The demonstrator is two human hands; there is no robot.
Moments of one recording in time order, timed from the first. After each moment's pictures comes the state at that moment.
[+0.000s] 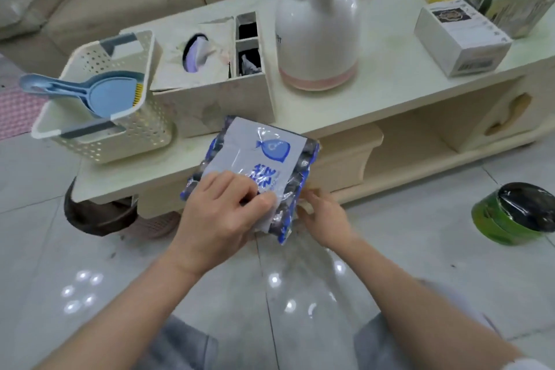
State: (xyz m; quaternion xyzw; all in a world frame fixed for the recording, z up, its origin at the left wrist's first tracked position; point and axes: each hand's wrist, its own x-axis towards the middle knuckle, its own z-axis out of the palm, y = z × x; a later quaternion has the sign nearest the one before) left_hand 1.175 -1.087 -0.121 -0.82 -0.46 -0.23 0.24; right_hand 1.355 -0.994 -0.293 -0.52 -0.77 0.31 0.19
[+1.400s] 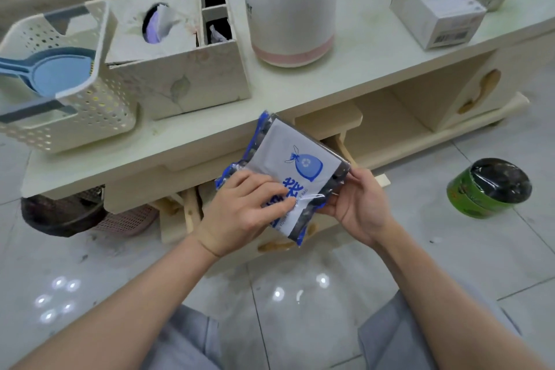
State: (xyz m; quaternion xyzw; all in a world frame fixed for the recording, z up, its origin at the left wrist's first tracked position) left_hand 1.191 -1.056 -0.202 -0.89 -0.36 -0.23 0.18; right_hand 1.422 -1.011 -0.233 -0.34 -0.28 0.80 0.41
